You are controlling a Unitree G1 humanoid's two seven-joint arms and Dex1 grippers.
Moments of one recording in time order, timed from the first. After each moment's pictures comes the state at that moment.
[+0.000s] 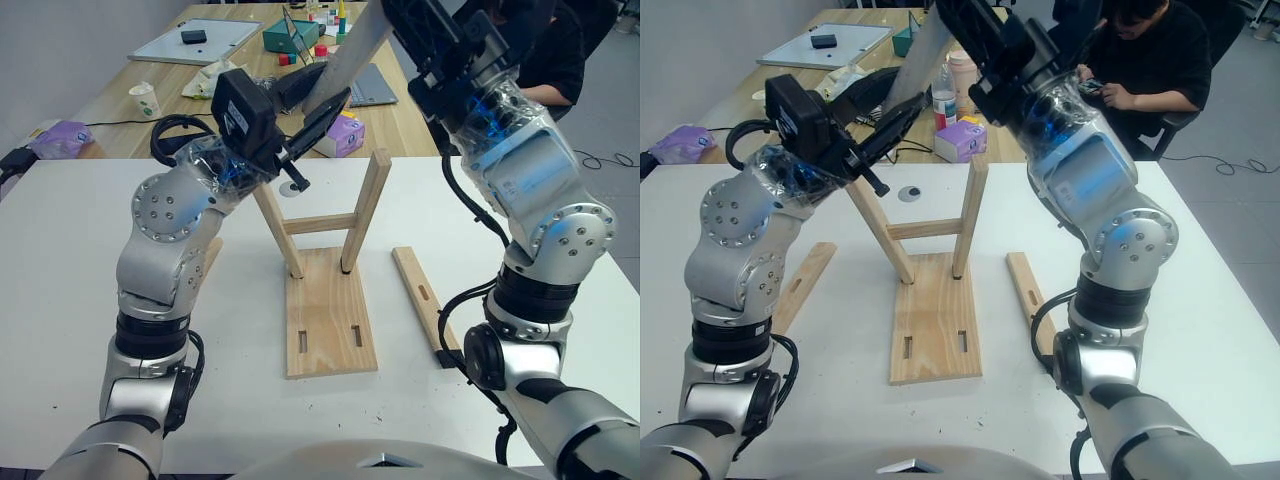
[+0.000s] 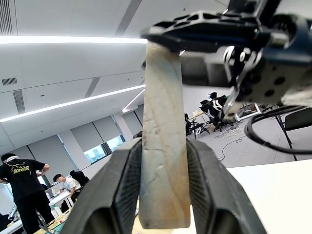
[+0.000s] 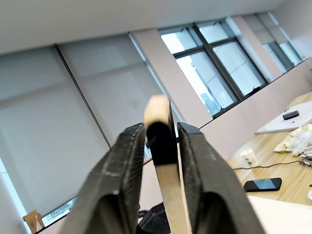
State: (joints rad) left arm -0.56 0.42 -0.03 -0.40 -0.36 0.26 -0.53; right arm -0.79 -0.17 -0.16 -0.33 1.43 0.69 -0.18
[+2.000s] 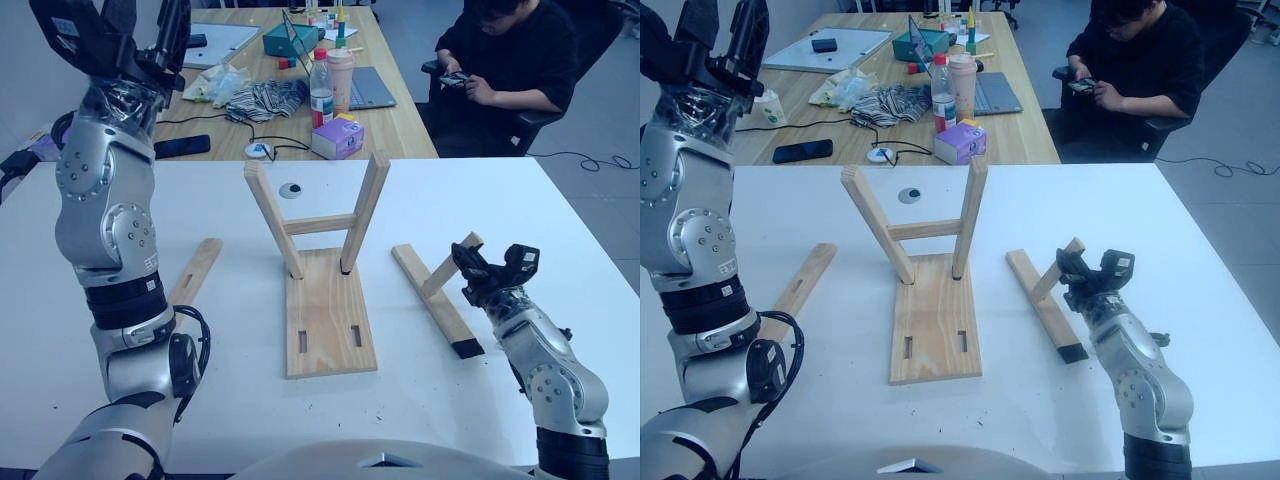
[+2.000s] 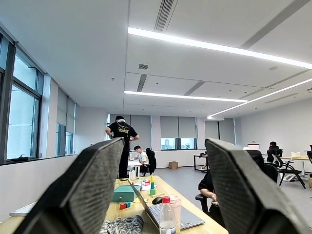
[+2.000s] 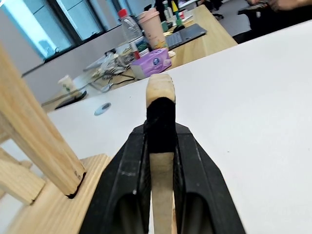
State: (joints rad) left arm -0.69 0.38 0.32 -0.17 -0.44 0.34 -0.25; right arm 0.12 -0.28 -0.23 -0.36 0.79 0.54 0.14
